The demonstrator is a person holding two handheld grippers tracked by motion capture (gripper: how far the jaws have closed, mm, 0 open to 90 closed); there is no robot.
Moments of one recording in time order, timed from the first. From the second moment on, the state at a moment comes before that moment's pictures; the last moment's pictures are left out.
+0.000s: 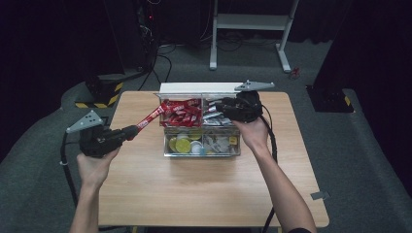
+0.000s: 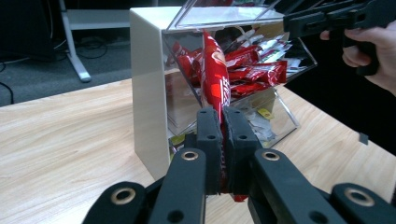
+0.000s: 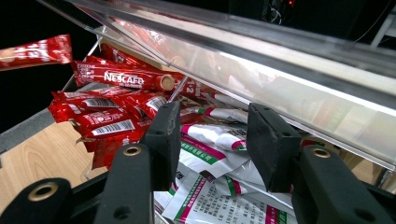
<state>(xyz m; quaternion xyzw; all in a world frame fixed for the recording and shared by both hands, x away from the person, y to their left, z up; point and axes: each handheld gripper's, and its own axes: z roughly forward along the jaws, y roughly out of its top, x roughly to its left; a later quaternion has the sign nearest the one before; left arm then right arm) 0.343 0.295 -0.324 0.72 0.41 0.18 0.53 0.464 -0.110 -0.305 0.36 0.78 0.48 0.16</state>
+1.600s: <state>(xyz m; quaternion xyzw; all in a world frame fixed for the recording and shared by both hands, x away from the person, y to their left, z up) 0.367 0.310 -0.402 0.69 0.51 0.22 0.47 0.464 -0.111 -0.305 0.36 0.78 0.48 0.16</state>
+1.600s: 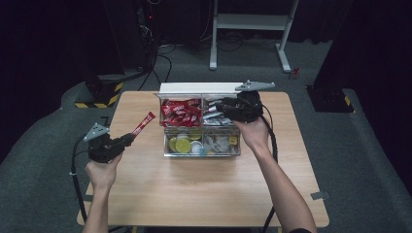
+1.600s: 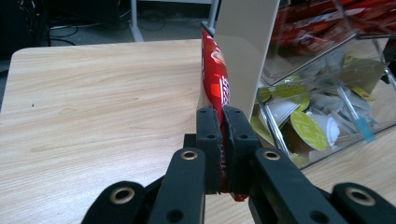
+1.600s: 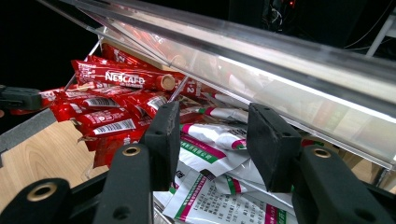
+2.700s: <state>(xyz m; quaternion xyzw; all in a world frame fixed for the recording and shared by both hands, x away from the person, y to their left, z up) 0.399 0.283 -0.462 0.69 0.53 0.22 0.43 0.462 -0.115 -0.304 0.36 0.78 0.49 0.16</state>
